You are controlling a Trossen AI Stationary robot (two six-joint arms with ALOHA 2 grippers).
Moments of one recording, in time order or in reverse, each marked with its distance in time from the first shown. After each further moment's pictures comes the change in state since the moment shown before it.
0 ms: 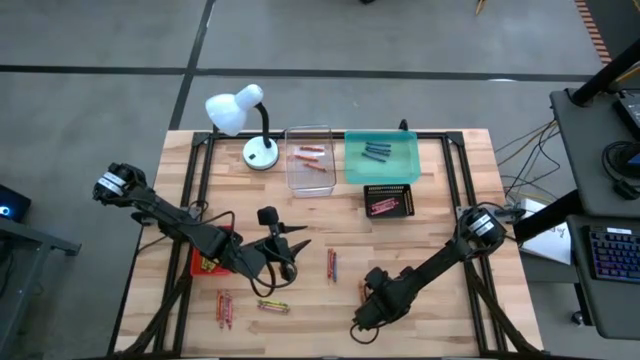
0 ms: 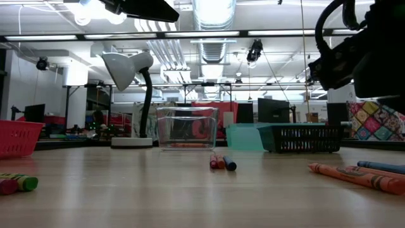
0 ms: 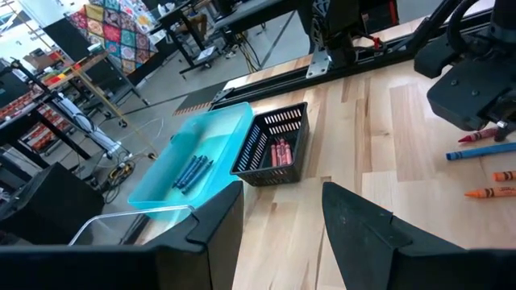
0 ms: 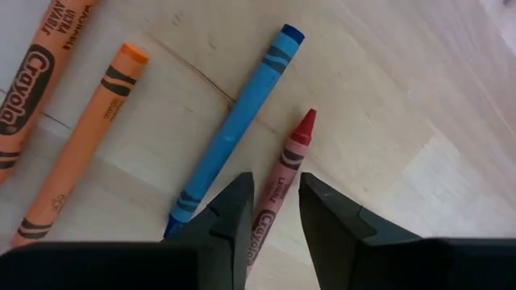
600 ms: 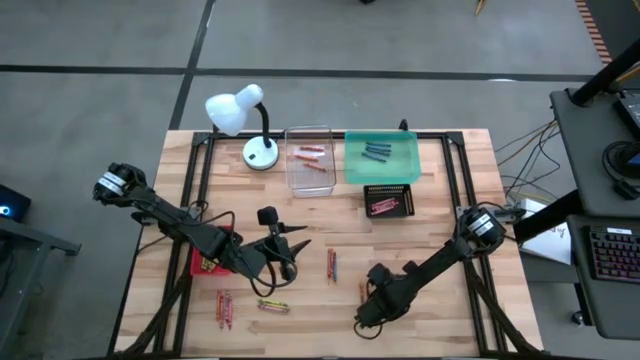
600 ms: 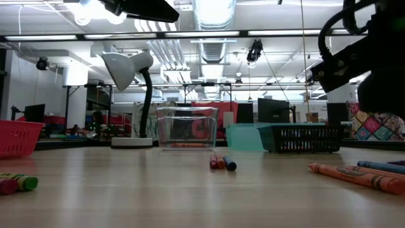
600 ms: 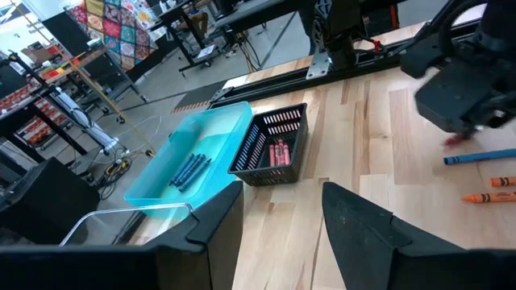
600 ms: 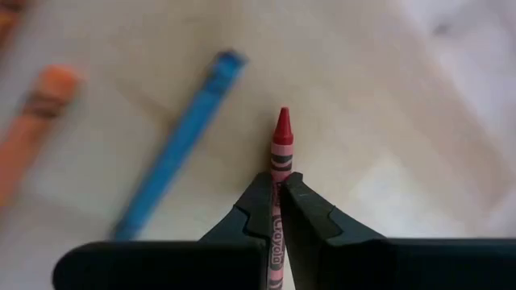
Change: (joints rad) left arm 0.000 0.000 0.000 0.000 0.000 -0.028; right arm -0.005 -0.013 -0.020 -0.070 0.054 -0.028
